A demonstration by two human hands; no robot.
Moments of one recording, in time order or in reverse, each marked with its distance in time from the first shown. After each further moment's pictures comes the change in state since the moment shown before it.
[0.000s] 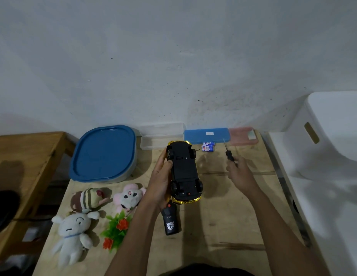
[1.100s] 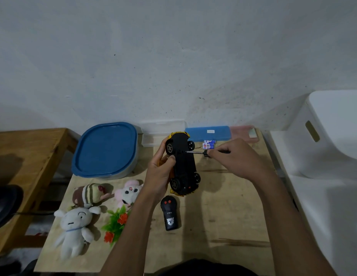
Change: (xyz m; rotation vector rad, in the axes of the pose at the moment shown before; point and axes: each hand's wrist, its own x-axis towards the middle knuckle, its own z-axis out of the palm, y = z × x) left_hand -0.007 0.015 0.005 0.071 0.000 0.143; right_hand -0.074 -0.138 -0.020 -0.387 -0.266 -0.245
